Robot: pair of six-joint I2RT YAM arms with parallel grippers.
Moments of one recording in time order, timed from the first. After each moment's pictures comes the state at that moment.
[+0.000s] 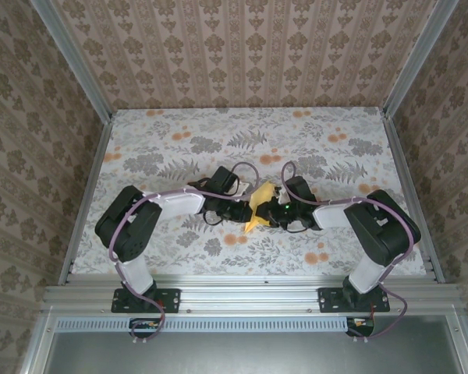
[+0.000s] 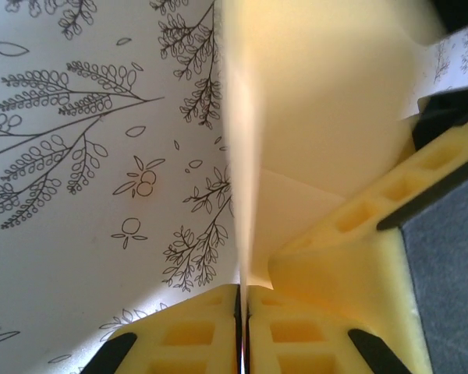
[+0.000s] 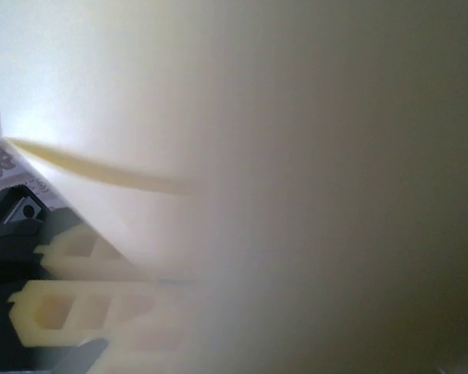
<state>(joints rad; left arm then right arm) -0.75 1.77 0.97 -0.23 0.52 -0.40 0.48 1.68 0.61 0.29 -0.65 1.10</state>
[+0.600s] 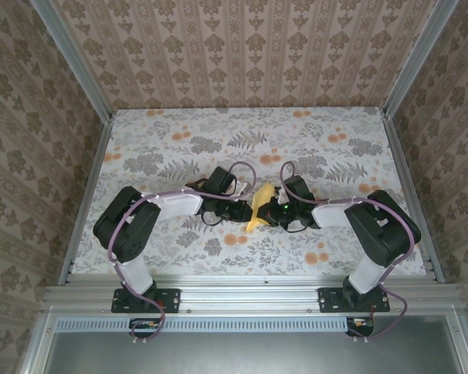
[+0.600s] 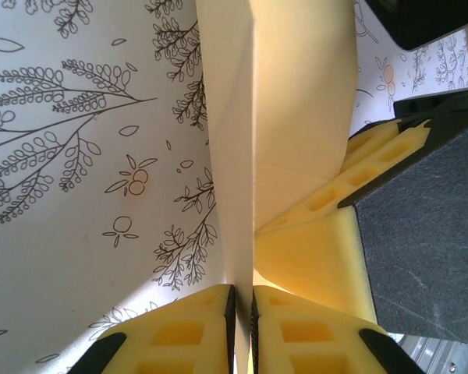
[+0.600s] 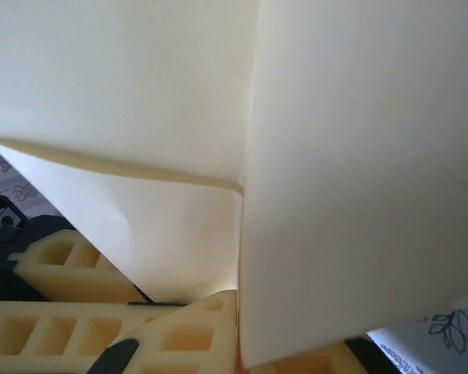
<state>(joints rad) -0.73 1.76 0.94 -0.19 0.56 -0.43 0.48 1.68 0.64 0.20 -0.60 1.05</state>
